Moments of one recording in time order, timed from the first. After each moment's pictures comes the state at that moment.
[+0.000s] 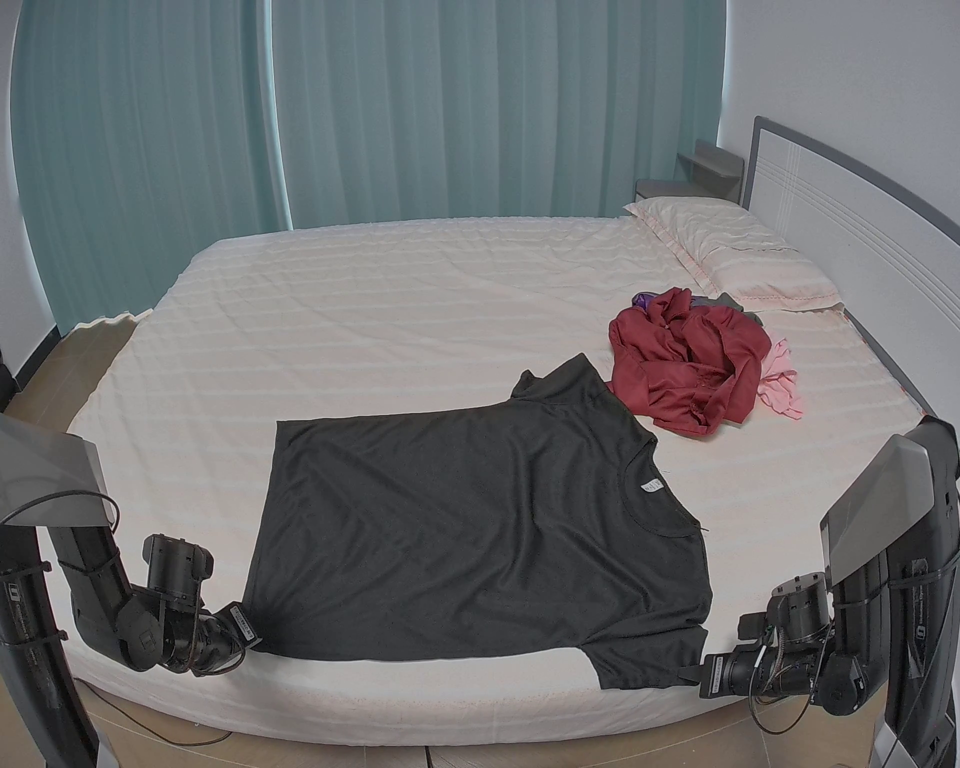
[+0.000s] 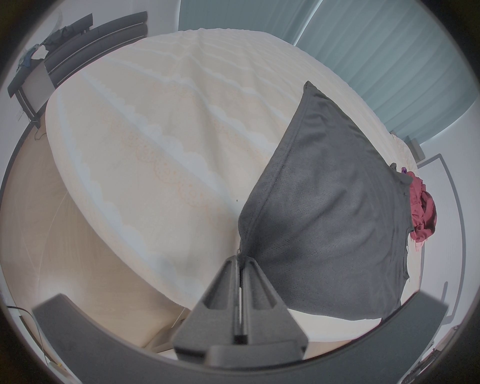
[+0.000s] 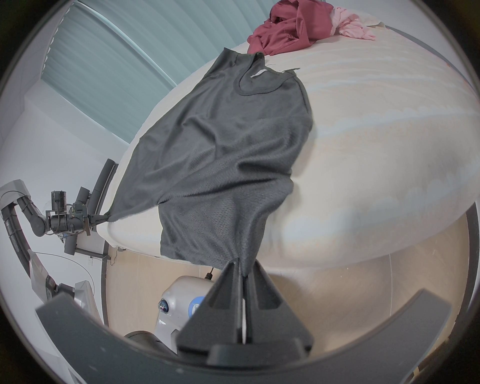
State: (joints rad) left arm -0.03 2.16 -0.29 -0.85 0.00 -0.70; right arm 0.28 2.43 -0.02 -1.55 0.25 0.39
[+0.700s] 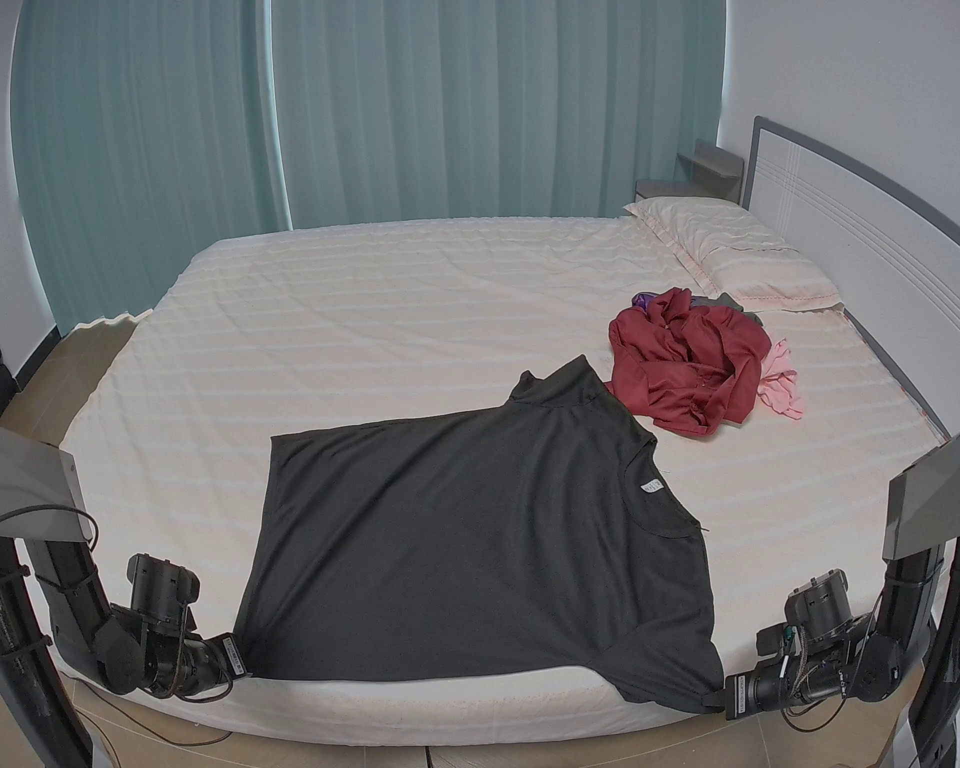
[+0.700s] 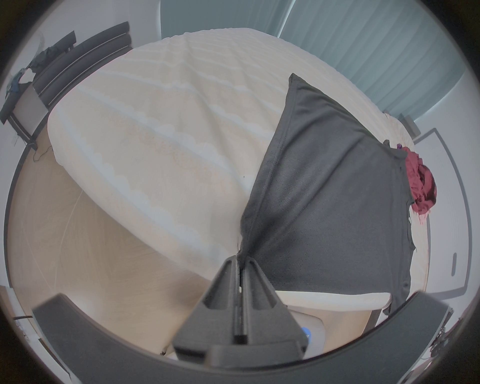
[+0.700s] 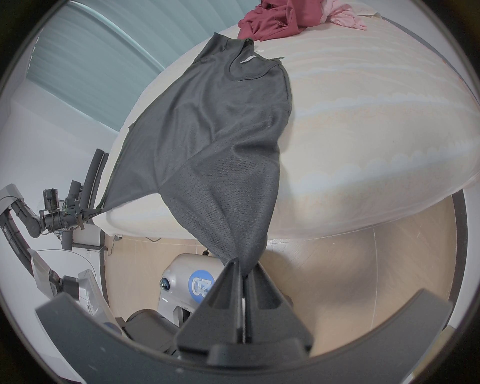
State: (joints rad) left arm -0.04 2.06 -0.15 -0.84 0.01 -0.54; right arm 0.27 2.15 -0.02 -1.07 0.25 0.30
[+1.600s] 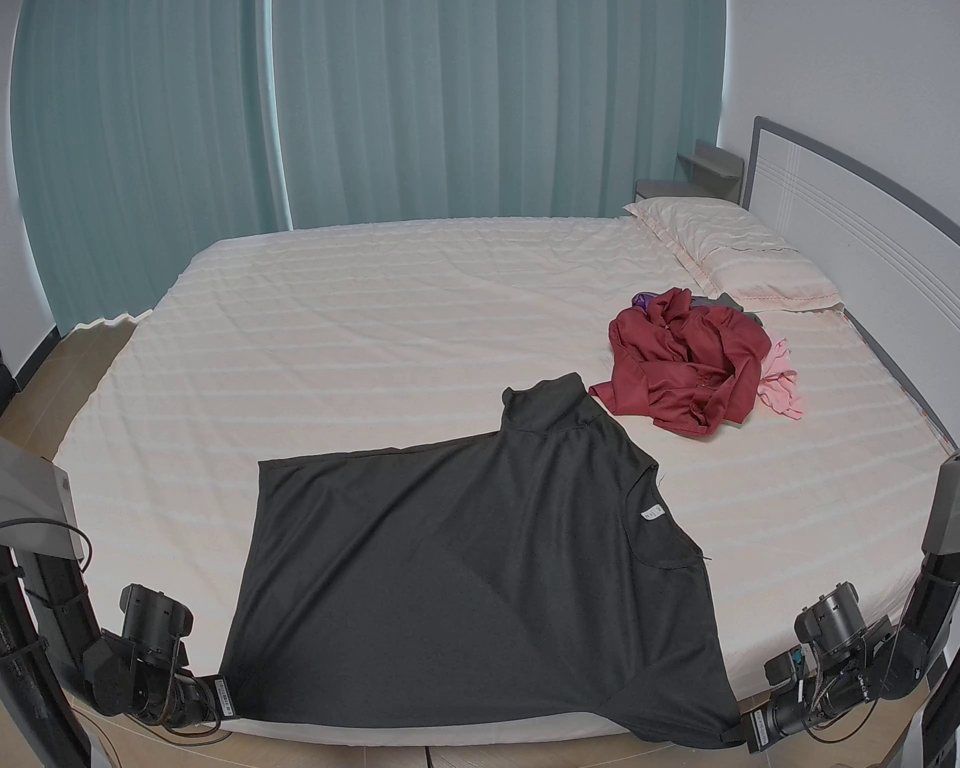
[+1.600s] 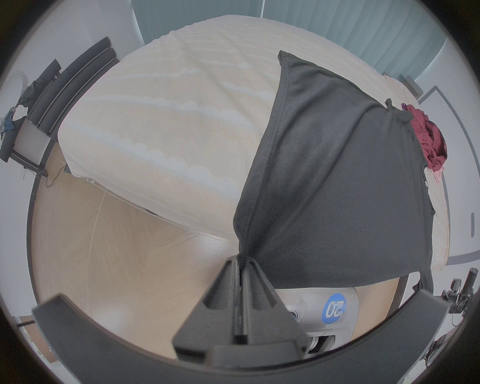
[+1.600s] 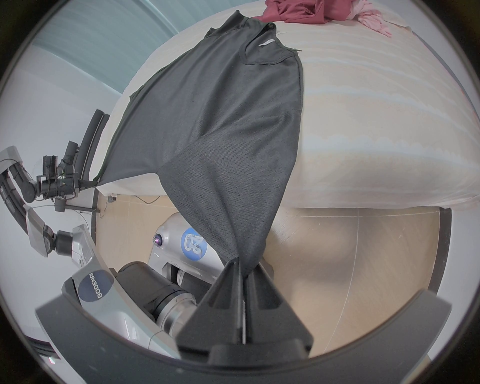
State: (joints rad) left arm -0.04 2.04 -0.02 -0.81 0.05 -0.43; right arm 0.29 1.97 -0.02 -0.69 0.25 0.12
